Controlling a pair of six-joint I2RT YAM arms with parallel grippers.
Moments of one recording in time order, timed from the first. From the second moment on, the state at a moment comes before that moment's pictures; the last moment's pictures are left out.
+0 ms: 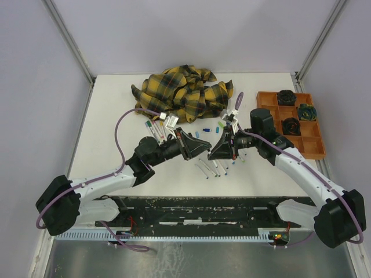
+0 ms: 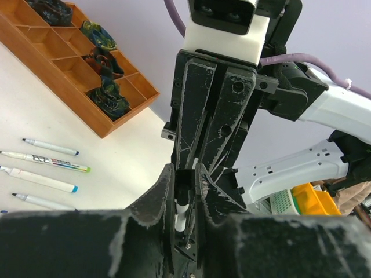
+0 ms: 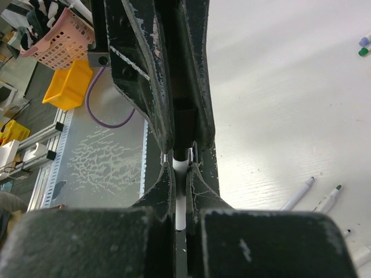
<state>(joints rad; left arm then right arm) -0.87 1.17 0.58 0.75 0.30 -0.78 0.43 1.14 0.82 -0.15 -1.18 0.11</state>
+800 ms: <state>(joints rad) -0.68 1.09 0.72 0.64 0.11 -0.71 0.48 1.23 0.90 -0.24 -1.10 -0.02</state>
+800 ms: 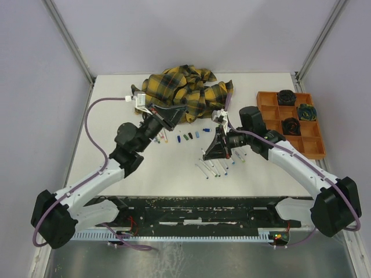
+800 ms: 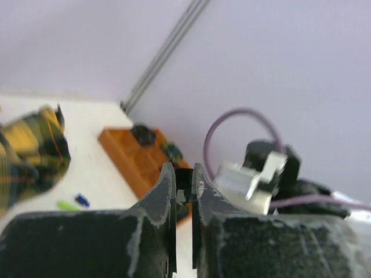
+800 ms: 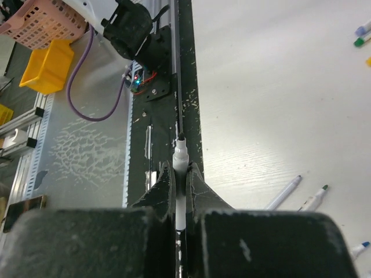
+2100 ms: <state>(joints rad) -0.59 1.68 0.91 -0.08 -0.22 -0.66 0.49 1.29 0.90 -0.38 -1.06 -0.11</state>
